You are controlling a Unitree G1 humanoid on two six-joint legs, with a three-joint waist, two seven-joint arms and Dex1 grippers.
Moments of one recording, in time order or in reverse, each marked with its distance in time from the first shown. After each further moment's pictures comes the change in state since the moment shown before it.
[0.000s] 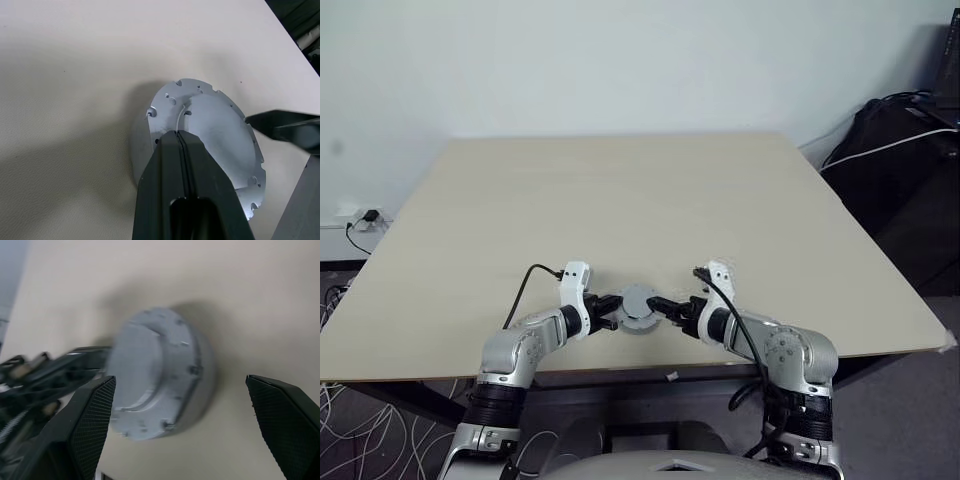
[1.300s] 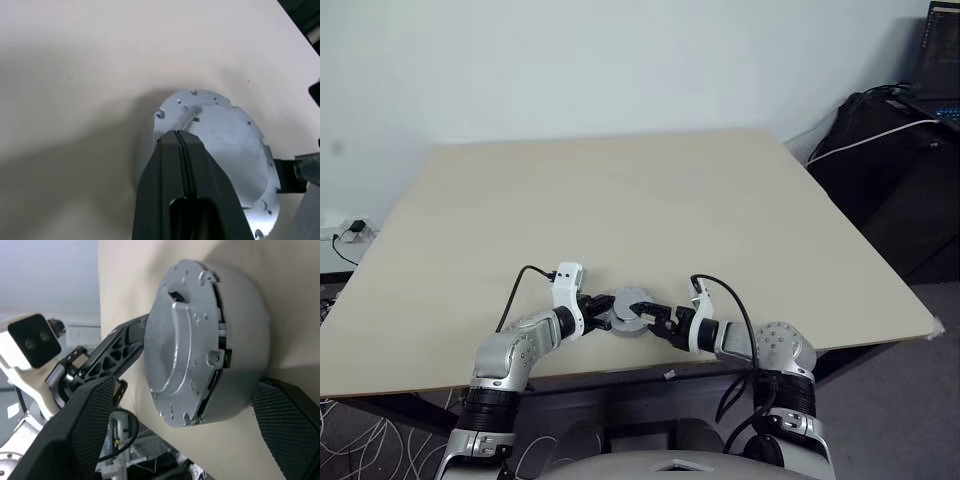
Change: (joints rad) left arm 0.023 0.011 0.021 -0.029 0.005 -0.002 0.025; right arm -0.077 0.060 -0.157 0.343 0.158 0.083 0.188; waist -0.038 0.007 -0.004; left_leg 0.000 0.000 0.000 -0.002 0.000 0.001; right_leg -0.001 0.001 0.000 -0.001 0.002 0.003
